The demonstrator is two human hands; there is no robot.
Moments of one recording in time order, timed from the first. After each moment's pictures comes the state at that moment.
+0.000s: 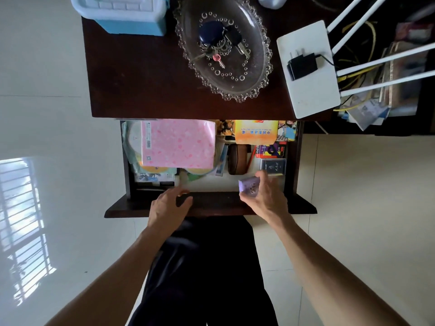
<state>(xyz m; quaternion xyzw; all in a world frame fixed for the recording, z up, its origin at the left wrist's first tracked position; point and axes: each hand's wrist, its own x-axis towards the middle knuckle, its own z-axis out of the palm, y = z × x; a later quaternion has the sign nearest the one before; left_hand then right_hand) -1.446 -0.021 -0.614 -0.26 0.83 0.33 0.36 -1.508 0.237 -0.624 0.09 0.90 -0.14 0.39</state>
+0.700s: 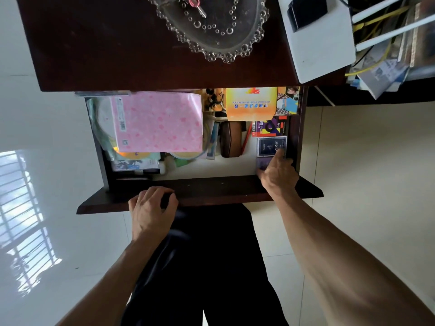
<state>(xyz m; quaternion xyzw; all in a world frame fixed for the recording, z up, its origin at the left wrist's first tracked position) -1.396 -0.008 -0.649 -0.22 0.90 0.23 0.28 -1.508 0.276 -0.698 0.21 0.89 -0.01 0.40</state>
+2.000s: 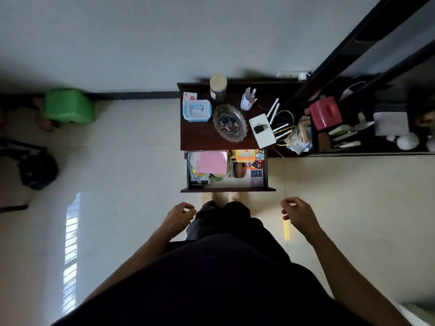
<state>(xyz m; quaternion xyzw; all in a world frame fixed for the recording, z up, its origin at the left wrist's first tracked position) -1.366 -0.085 -0.077 -0.33 0.74 0.43 0.40 -1.415 0.280 -0.064 0.28 0.81 -0.38 0.34</state>
